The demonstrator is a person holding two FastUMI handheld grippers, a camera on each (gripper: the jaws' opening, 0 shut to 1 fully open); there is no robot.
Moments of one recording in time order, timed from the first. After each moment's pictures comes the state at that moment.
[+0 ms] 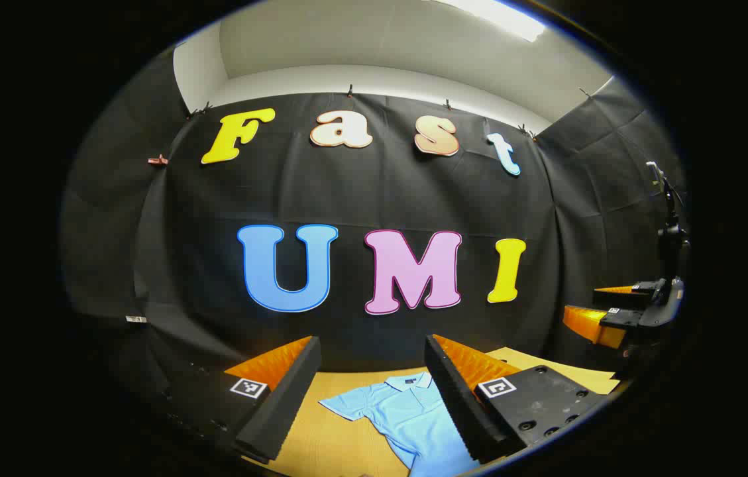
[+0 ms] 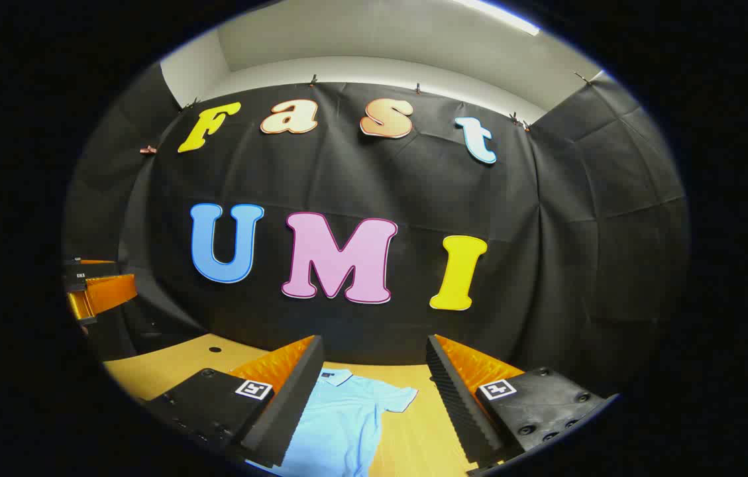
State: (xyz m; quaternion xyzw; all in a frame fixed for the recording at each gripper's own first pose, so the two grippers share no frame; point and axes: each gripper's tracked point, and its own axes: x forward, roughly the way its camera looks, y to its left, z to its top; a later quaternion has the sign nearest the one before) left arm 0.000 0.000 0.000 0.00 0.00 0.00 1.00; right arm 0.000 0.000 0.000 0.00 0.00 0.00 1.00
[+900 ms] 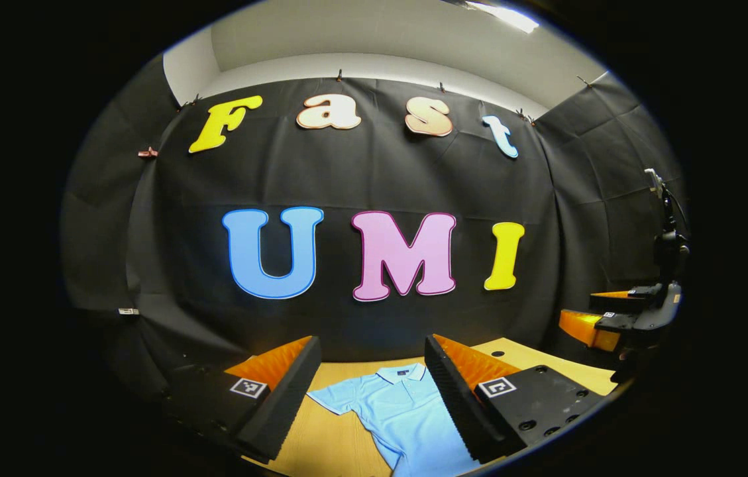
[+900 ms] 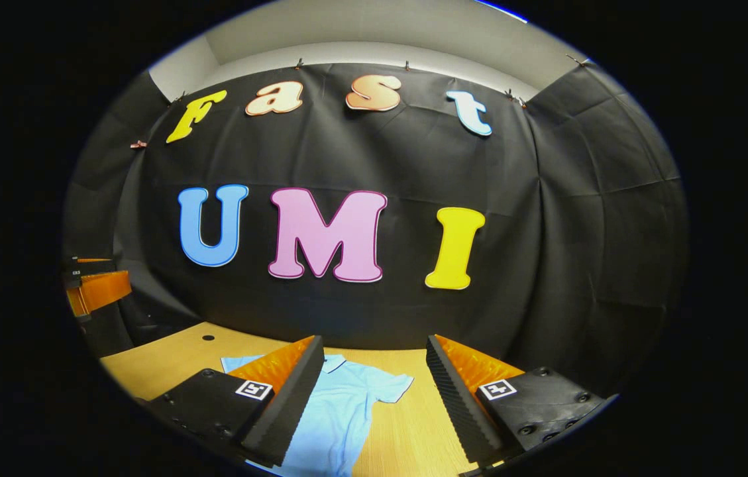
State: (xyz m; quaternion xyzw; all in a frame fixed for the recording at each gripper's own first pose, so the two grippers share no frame) left arm 0.028 -0.036 -0.027 0.00 0.04 0.00 1.00; right arm 0.036 -0.036 -0.052 0.01 0.06 0.01 1.00
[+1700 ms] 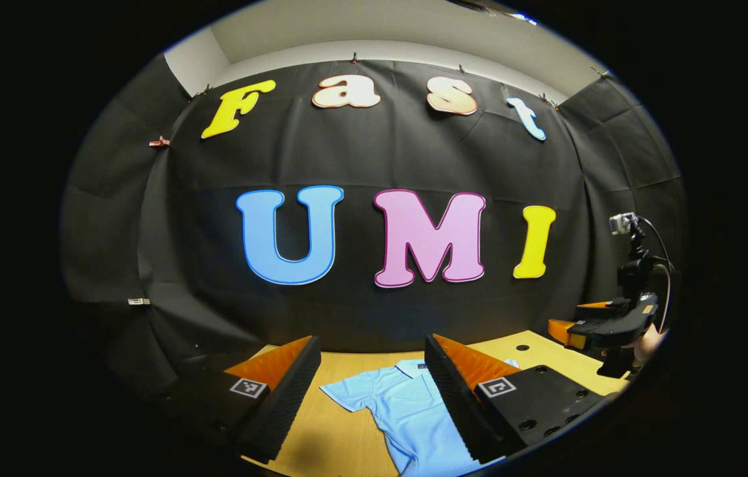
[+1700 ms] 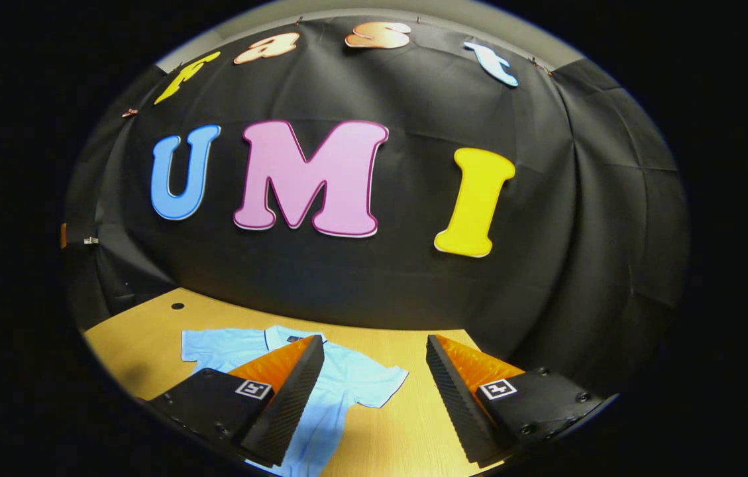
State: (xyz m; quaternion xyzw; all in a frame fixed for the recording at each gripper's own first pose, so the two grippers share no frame) left arm 0.077 -0.012 -0.062 0.00 0.08 0.06 1.00; right arm 0.193 -0.073 -0.169 -0.02 0.15 0.02 0.99
